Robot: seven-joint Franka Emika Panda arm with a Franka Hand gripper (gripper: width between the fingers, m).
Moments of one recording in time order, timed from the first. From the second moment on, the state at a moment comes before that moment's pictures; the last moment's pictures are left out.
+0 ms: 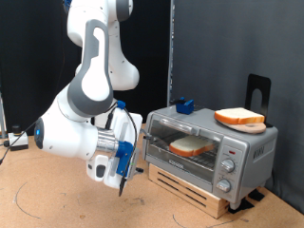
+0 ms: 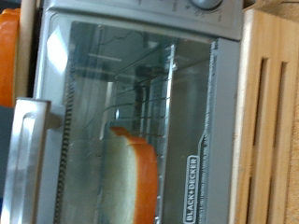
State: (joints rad) arm -0.42 0.33 -0.02 -2.13 0.95 1.55 -0.41
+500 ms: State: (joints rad) arm -0.44 0.50 0.00 -1.91 0.91 1.27 -0.42
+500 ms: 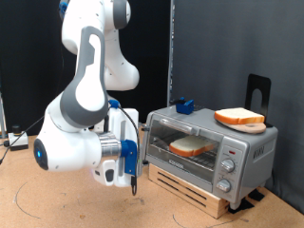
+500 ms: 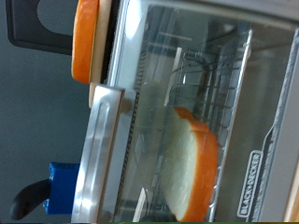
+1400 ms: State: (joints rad) arm -0.42 0.71 0.05 -1.66 0.99 1.31 -0.41
